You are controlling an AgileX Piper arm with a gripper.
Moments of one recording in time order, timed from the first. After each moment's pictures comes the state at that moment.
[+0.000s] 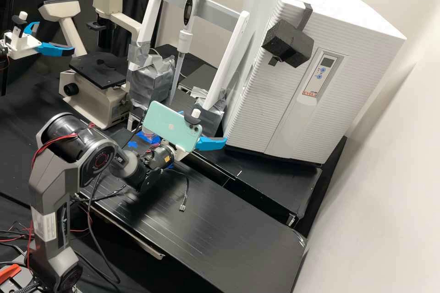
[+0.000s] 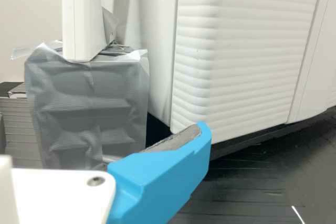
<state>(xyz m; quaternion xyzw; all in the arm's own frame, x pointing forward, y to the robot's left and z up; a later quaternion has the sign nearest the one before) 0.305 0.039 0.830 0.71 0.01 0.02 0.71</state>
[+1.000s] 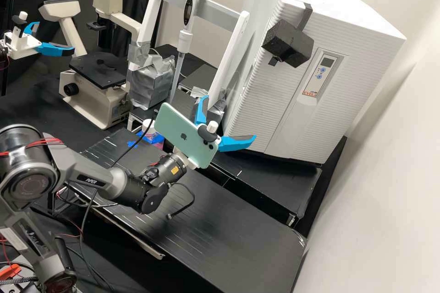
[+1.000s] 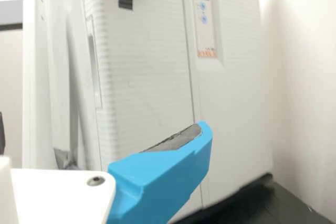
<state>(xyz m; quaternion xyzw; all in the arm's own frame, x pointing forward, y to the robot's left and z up) 0.245 0.039 0.932 0.74 -0.03 0.17 0.65</state>
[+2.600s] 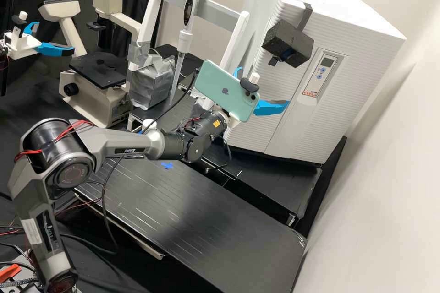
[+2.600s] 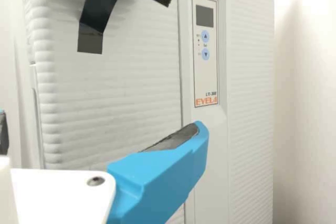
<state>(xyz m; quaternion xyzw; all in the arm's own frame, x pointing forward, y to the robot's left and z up) 0.331 0.078 0.999 0.73 -0.05 0.14 0.67</state>
